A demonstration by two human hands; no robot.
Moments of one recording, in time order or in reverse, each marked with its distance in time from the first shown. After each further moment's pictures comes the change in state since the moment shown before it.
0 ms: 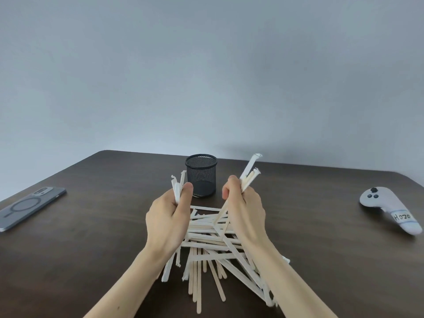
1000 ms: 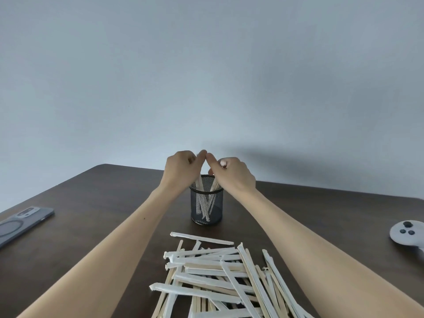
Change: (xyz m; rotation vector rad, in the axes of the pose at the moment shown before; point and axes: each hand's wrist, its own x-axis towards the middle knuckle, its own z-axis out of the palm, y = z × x) left_hand 0.170 0.017 0.034 0.119 -0.125 0.036; right_hand 0.153 -0.027 0.056 -0.374 -0.122 -0.140
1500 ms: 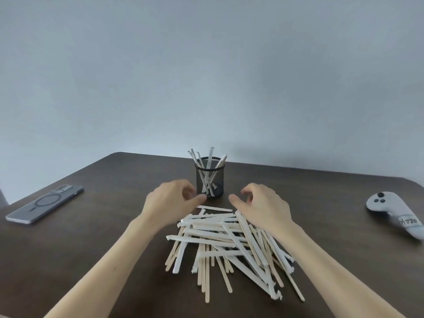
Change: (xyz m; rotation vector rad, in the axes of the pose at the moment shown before) left_hand -0.128 -0.020 -0.049 0.519 -0.253 0.024; right_hand -0.142 0.042 -0.054 -0.327 -0.097 0.000
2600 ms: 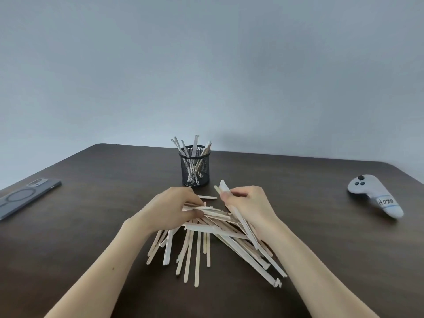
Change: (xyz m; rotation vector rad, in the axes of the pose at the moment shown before) left_hand -0.004 0.004 0.037 -0.034 -0.284 0.370; right_hand -0.025 0.011 0.009 0.698 -0.126 0.239
